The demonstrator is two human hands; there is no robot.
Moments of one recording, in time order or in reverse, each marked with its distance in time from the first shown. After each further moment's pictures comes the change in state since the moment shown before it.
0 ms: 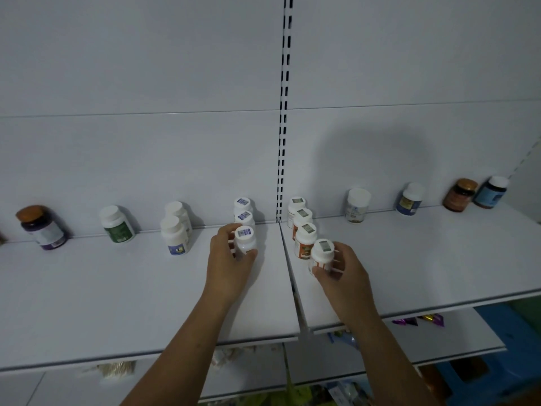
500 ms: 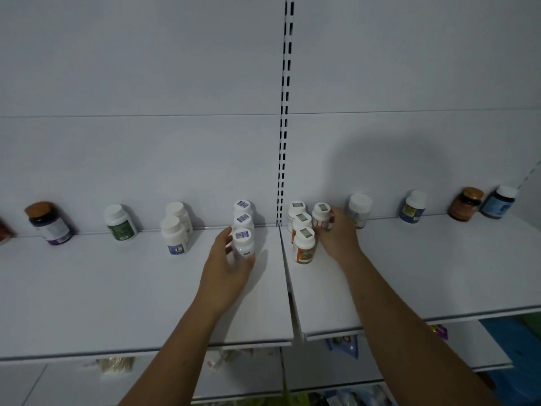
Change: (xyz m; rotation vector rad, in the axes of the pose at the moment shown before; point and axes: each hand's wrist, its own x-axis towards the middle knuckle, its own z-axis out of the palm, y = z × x) left_hand -0.018 0.011 -0.008 0.047 -0.066 -0.011; right_hand 0.134 0.001 0.011 -0.230 -0.027 -0.046
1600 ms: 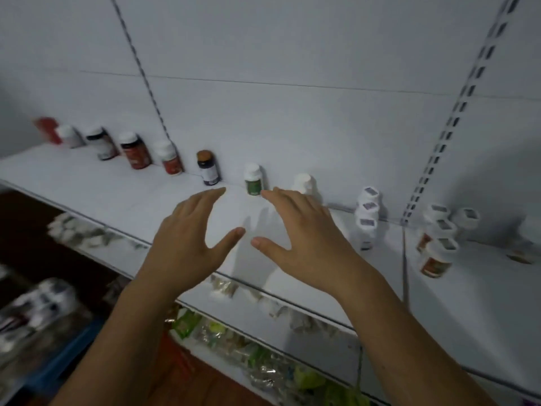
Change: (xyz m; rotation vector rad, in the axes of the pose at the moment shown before) left_hand -0.106 0.042 -0.226 0.858 0.269 0.025; right_hand -0.166 -0.227 0.078 -0.196 -0.615 -0.857
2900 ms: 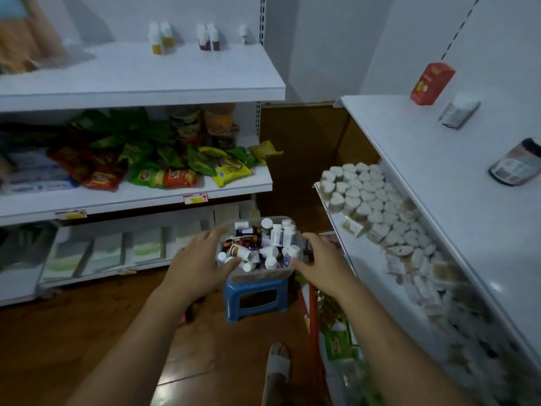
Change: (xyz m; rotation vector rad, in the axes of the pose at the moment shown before) left_hand -0.269 -0.669 -0.162 0.100 -0.058 -1.092; right_hand 0.349 -0.443 0.594 0.090 -0.746 -0.276
